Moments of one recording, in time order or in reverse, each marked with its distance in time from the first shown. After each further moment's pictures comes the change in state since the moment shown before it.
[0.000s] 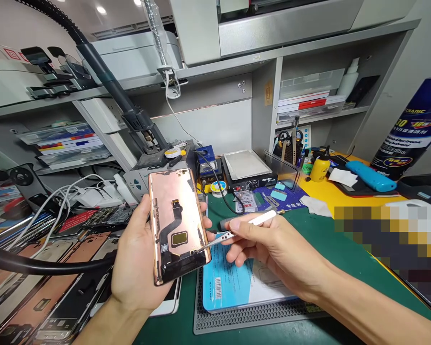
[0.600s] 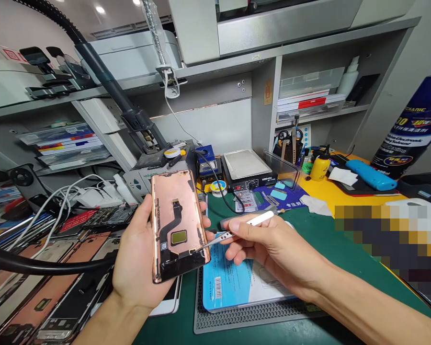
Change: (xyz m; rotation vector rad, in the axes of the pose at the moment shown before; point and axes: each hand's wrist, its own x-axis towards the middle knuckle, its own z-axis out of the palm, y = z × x) left_hand 0.002 0.002 -0.004 -0.028 -0.008 -0.046; right_hand 0.002 0.002 -0.001 0.072 0.016 0.040
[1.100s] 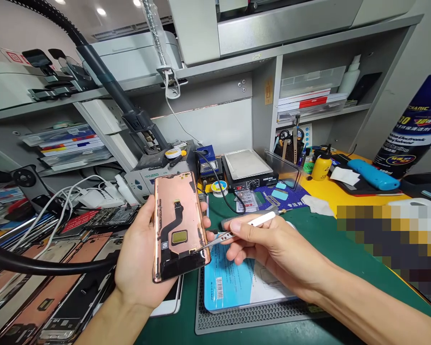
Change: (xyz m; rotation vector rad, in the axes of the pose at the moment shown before) left_hand 0.002 0.001 -0.003 0.005 -0.006 -0.019; right_hand 0.000 0.000 0.000 -0.033 -0.013 -0.018
